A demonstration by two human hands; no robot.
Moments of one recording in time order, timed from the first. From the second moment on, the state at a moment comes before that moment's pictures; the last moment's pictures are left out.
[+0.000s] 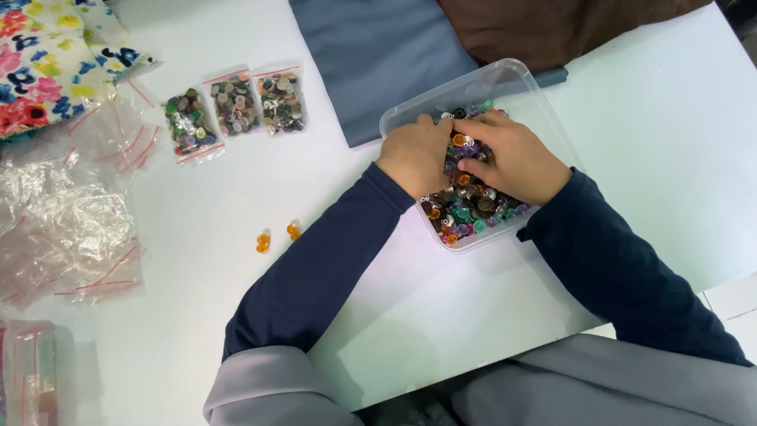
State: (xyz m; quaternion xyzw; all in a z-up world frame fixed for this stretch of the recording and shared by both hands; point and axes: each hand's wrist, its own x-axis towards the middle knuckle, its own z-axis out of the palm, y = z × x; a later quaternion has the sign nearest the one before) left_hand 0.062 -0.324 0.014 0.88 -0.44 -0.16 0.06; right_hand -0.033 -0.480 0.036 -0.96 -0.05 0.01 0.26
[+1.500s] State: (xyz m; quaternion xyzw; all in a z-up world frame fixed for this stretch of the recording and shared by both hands) left_hand 0.055 -0.284 0.060 0.77 -0.51 -0.09 0.37; right_hand -0.047 -0.462 0.087 -0.87 -0.07 -0.03 0.49
